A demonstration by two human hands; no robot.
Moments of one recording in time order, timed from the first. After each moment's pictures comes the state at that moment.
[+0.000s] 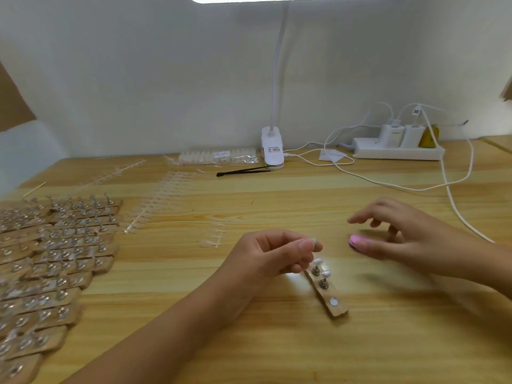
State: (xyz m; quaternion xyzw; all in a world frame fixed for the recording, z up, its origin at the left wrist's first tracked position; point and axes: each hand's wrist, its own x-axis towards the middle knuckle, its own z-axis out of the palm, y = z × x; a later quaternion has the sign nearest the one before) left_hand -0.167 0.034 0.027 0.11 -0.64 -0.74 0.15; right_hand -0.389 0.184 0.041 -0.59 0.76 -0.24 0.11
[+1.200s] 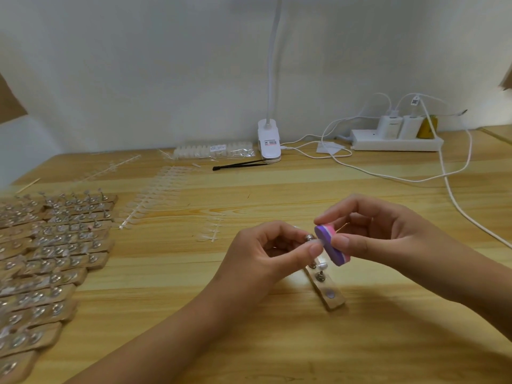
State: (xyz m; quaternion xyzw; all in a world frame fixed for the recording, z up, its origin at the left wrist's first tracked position) left_hand -0.163 0.046 0.023 0.13 -0.73 -0.63 0.24; right_hand -0.320 0.183 0.064 -0.51 0.59 -0.51 0.36
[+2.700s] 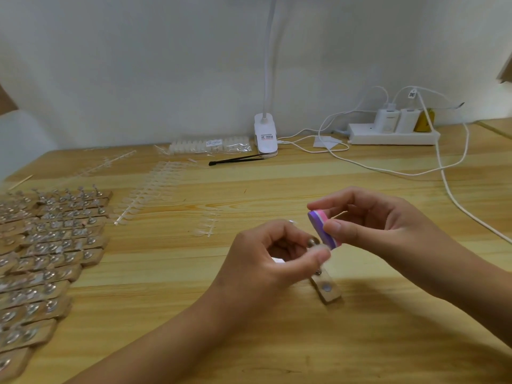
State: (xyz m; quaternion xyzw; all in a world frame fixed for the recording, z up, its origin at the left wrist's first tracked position) left_hand -0.164 0.053 0.020 0.12 -0.76 -0.59 0.26; right_hand -0.313 0.182 0.060 -0.49 0.59 -0.56 0.32
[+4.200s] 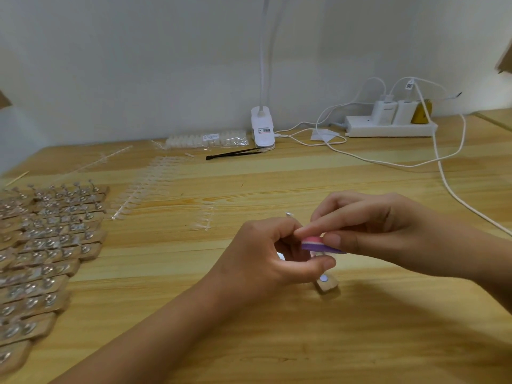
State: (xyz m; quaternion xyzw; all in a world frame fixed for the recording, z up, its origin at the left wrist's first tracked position) left_hand -0.166 0.053 0.026 0.09 -0.84 -0.48 0.22; right_hand -0.336 0.186 0.061 -0.66 0.58 -0.38 0.29
